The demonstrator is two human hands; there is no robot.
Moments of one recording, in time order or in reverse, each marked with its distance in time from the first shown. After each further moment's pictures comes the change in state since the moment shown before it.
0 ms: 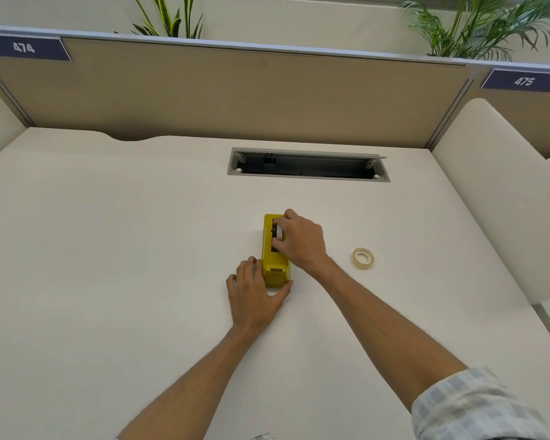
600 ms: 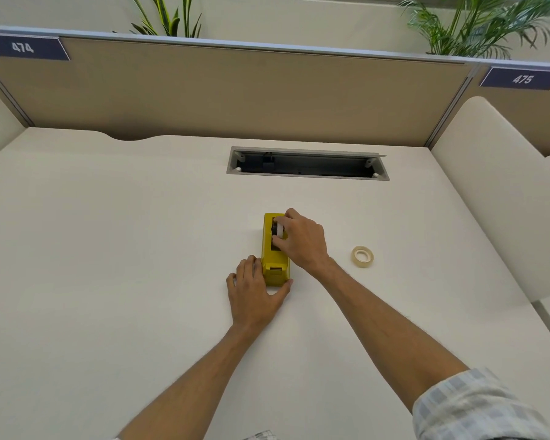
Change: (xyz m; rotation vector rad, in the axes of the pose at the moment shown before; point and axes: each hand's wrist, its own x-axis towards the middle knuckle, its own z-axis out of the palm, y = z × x) left_hand -0.001 0.001 0.000 -0.001 -0.014 -0.008; right_hand -0.004 0.003 0.001 0.057 0.056 0.002
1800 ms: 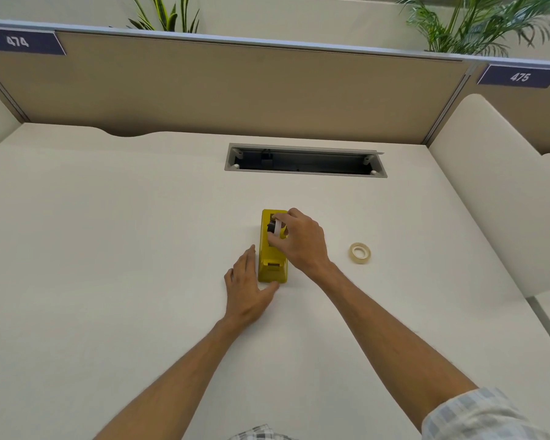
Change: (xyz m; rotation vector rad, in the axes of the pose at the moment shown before) left_hand 0.004 -0.012 -0.014 -0.347 -0.179 0.005; right_hand -0.017 -0.012 -0.015 0.186 0.098 0.056
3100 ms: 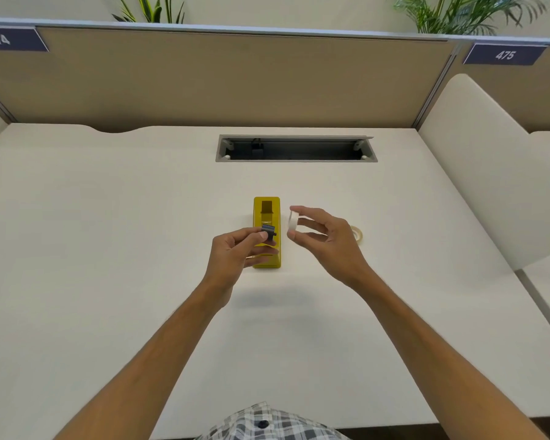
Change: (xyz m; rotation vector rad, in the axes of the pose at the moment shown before) left_hand -0.022 0.075 -0.087 -0.958 -0.147 -0.142; right_hand -0.069 0.011 -0.072 0.776 -0.080 0.112
